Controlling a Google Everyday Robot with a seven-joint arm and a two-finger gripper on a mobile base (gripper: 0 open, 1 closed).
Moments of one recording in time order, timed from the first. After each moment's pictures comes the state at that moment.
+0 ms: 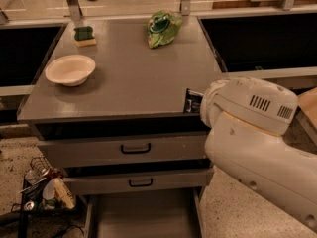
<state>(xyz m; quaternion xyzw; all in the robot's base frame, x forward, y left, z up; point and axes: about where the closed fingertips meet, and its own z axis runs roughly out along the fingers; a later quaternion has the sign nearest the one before) 0.528 -0.139 0.874 -0.52 0.71 -0.33 0.35</state>
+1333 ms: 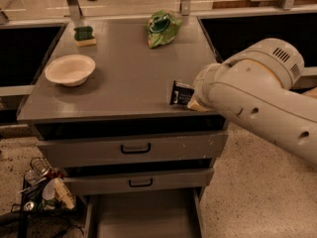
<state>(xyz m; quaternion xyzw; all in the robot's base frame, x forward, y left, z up) 0.572 -0.117 0.866 -0.56 0.71 -0.22 0.37</state>
